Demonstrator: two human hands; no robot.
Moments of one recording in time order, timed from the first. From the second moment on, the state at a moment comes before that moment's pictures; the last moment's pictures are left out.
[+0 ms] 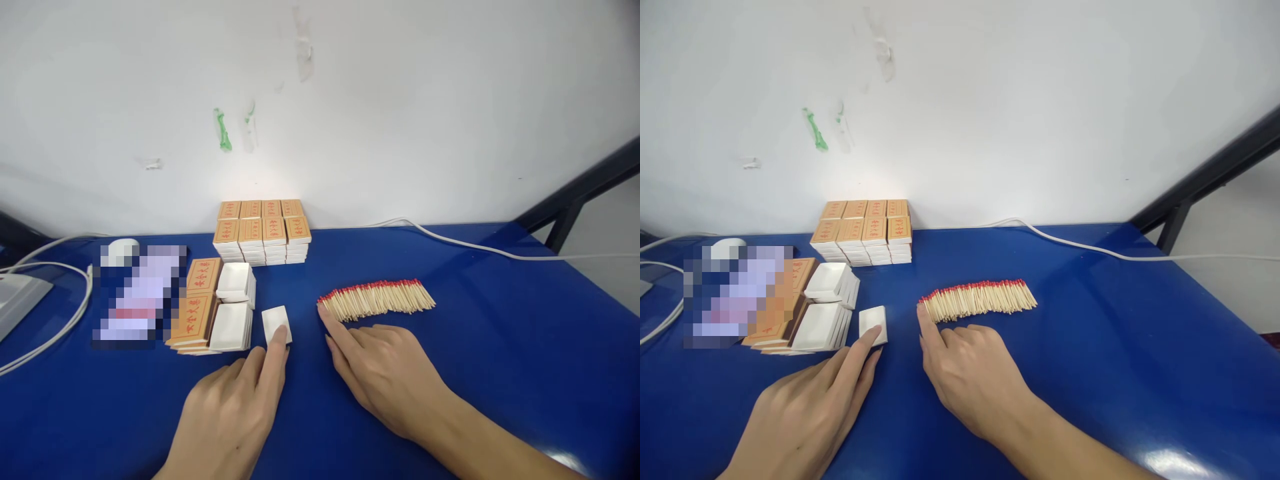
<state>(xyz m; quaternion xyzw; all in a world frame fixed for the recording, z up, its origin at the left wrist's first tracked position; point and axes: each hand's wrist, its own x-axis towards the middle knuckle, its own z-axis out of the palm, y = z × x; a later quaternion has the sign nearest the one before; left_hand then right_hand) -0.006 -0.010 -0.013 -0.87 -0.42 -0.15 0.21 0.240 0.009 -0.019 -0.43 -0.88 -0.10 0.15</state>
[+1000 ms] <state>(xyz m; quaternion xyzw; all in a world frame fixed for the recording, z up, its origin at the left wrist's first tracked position) -0.009 -0.013 -0.015 -0.91 -0.35 -0.15 0.16 0.242 0.009 -0.018 -0.43 -0.89 -0.07 0.15</state>
